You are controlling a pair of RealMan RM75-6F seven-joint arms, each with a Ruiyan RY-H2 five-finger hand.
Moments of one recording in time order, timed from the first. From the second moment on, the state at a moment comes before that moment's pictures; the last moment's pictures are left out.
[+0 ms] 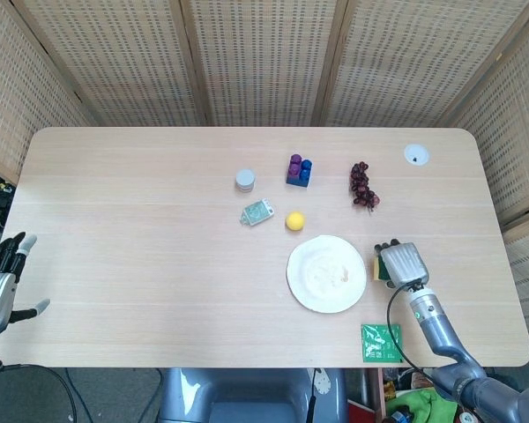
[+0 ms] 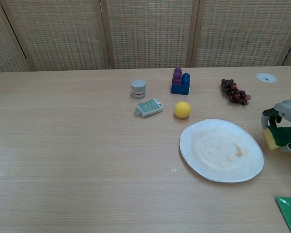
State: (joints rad) left arm -0.13 -1.11 -0.06 -1.64 1.41 1.40 0.12; right arm 0.50 -1.64 0.09 -0.94 -1.41 1.01 -0.18
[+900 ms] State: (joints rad) left arm -0.15 -1.11 -0.06 -1.64 1.38 1.37 0.11; right arm 0.62 -1.51 0.11 -1.32 -1.49 0.94 0.20
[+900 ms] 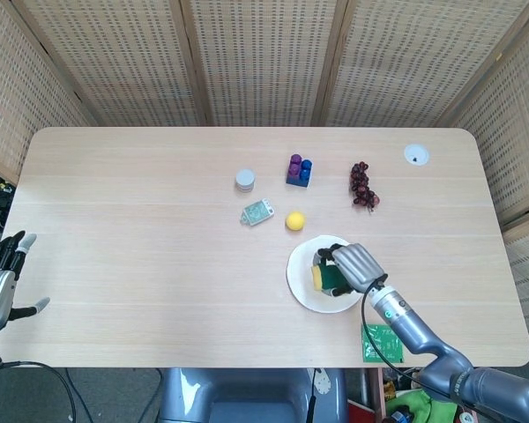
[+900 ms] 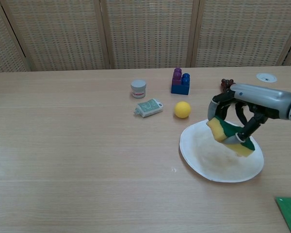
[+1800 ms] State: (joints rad) left arm -0.15 -1.11 -0.07 -1.63 1.36 1.36 0.11; right arm 0.64 -1.72 0.07 -0.98 -1.46 0.89 0.40
